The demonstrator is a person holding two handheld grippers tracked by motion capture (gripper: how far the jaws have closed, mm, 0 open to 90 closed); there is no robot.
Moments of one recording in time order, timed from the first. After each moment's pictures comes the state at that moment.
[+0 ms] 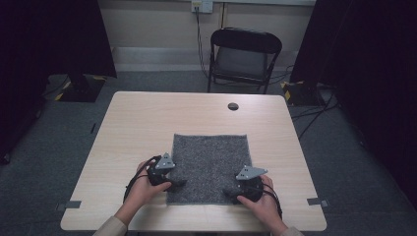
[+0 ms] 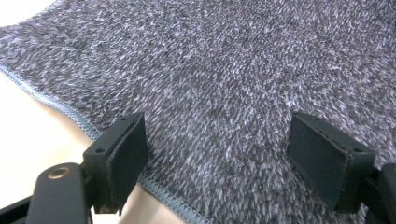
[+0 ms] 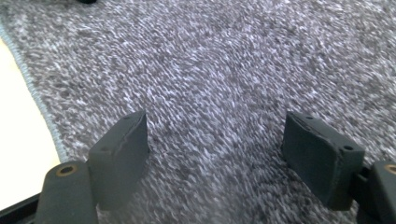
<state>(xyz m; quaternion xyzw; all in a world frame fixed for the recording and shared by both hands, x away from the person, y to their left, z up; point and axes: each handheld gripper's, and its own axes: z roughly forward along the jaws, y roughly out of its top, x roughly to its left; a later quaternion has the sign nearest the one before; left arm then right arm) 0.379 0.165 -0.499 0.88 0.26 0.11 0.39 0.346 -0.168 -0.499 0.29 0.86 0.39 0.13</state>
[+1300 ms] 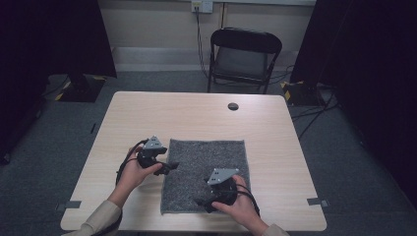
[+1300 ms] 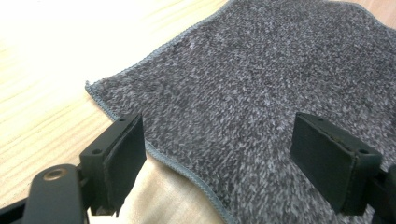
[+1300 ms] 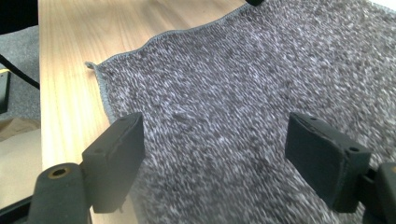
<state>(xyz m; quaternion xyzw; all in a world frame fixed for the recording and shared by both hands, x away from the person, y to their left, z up) 0.425 0.193 -0.476 0.84 0.32 0.11 0.42 0.336 -0.088 -0.476 0.21 0.88 0.42 0.06</state>
